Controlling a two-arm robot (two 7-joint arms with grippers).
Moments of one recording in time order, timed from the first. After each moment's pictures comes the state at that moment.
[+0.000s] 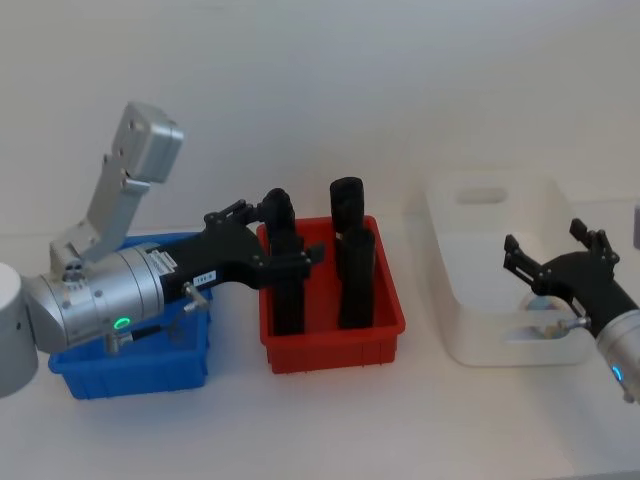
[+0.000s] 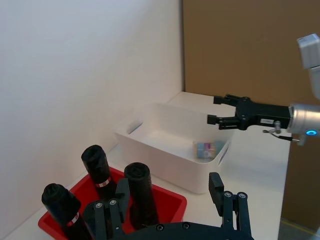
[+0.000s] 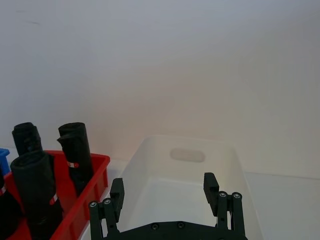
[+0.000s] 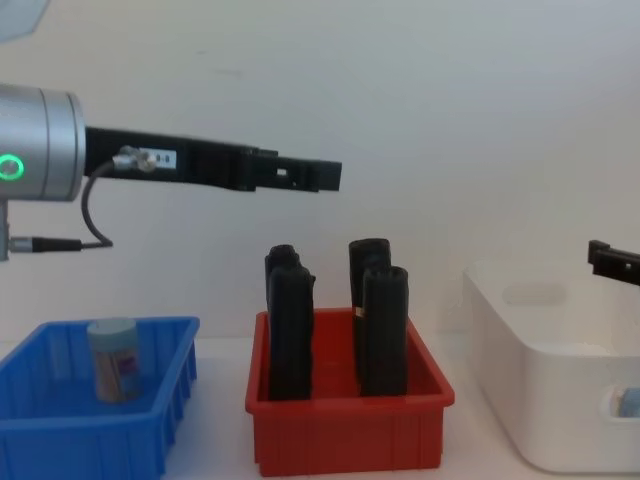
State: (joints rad) left arm -0.47 0.45 0.30 -1.57 -0.42 0.36 -0.68; right arm 0.22 0.30 -0.18 -1.44 0.27 -0.03 0.07
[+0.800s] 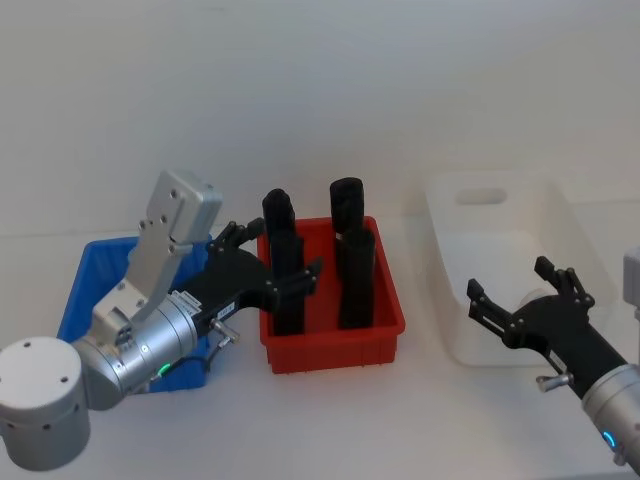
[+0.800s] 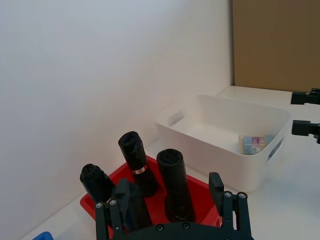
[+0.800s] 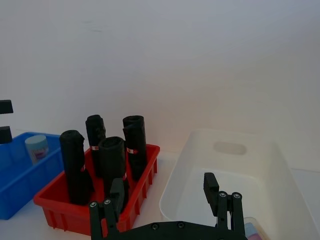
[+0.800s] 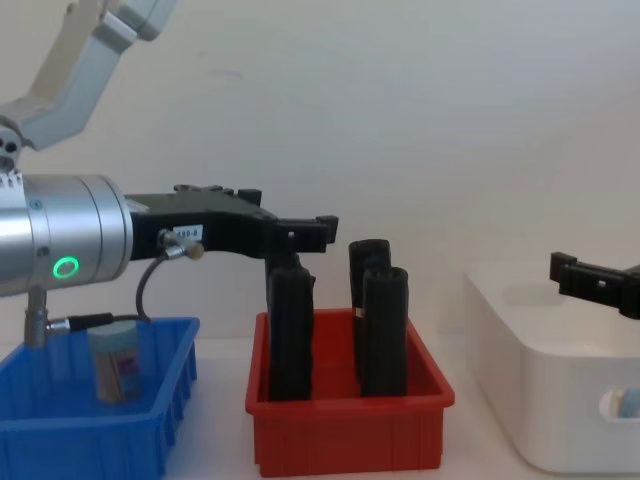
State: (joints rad) left arm -0.36 0.42 0.37 -1.60 -0.32 0.20 -0.37; right arm 0.01 0.33 -0.22 -1.74 0.29 0.03 0.07
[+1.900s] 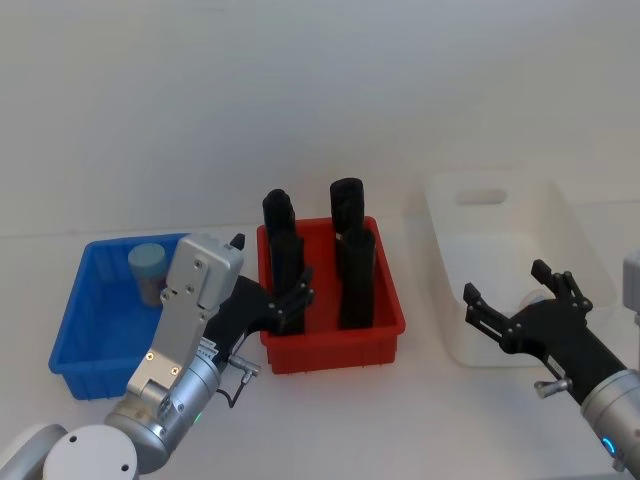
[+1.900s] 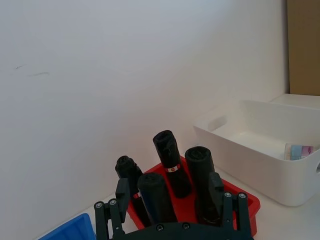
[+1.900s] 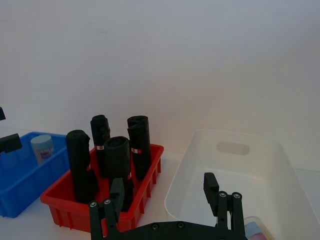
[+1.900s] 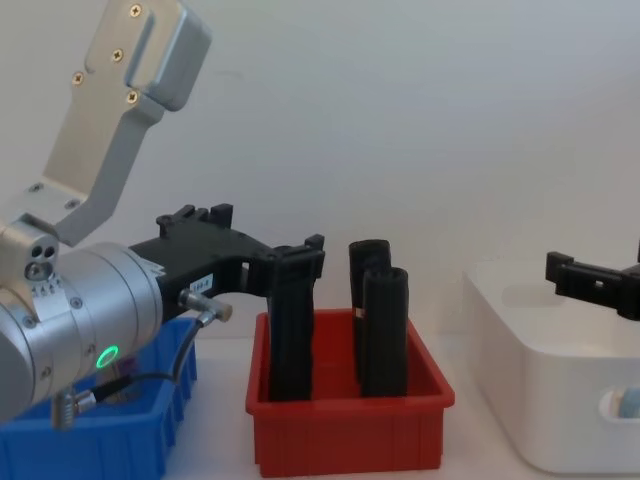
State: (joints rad) left arm -0.24 0.38 0.45 -1.63 -0.20 0.01 -0.01; right arm -0.01 0.34 -0.23 -1.77 0.29 0.03 0.07
